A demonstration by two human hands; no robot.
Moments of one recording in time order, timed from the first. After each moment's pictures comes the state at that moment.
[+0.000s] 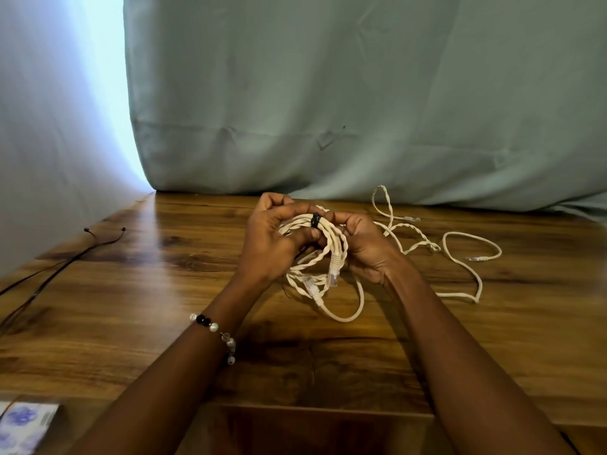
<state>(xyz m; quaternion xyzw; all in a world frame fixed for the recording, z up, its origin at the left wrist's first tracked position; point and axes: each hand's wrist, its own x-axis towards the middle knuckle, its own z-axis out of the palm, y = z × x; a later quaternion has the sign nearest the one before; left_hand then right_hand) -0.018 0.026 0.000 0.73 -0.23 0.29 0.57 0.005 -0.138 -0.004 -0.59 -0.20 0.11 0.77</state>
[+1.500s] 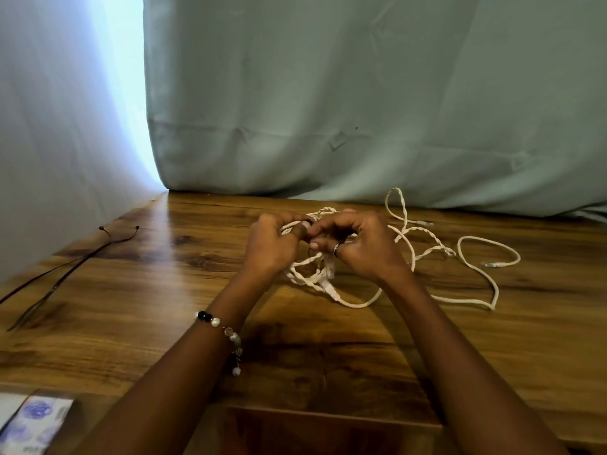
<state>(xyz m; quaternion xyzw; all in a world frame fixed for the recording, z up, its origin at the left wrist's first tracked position) -0.003 0.037 -0.007 0.79 -0.10 0.19 0.58 -0.017 -0.119 0.007 -0.81 -0.29 -0.22 0.46</state>
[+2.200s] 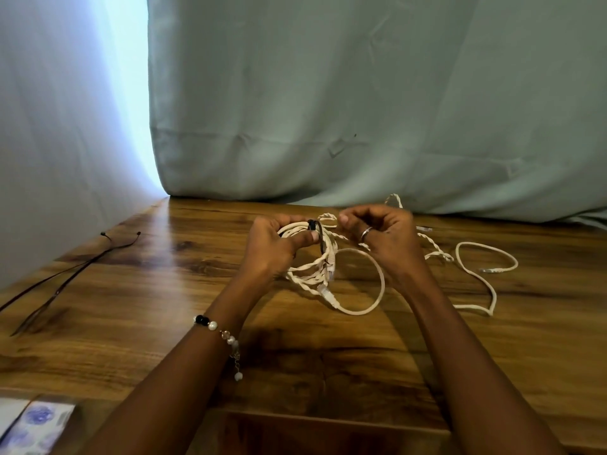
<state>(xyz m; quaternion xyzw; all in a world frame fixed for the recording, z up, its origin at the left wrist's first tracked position) -0.015 0.038 0.002 0.73 -0.11 0.17 0.65 -0.026 -0.135 0.019 -0.72 -0.19 -0.21 0.63</state>
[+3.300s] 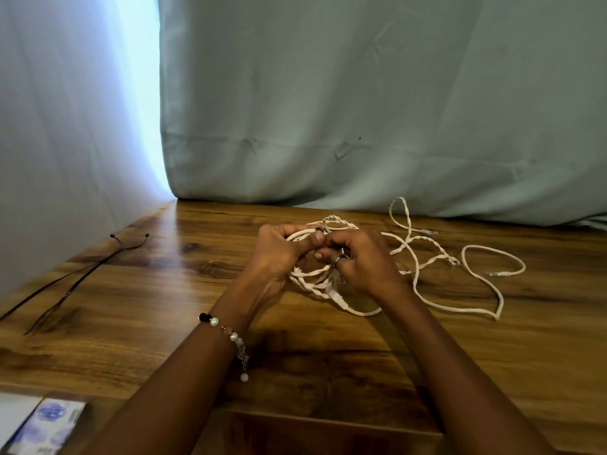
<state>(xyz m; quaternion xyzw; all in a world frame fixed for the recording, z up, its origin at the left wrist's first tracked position) -0.019 0.035 0.003 0.64 -0.08 0.06 0.76 -0.020 -0.113 0.002 -0.90 -0.24 -0.25 0.29</state>
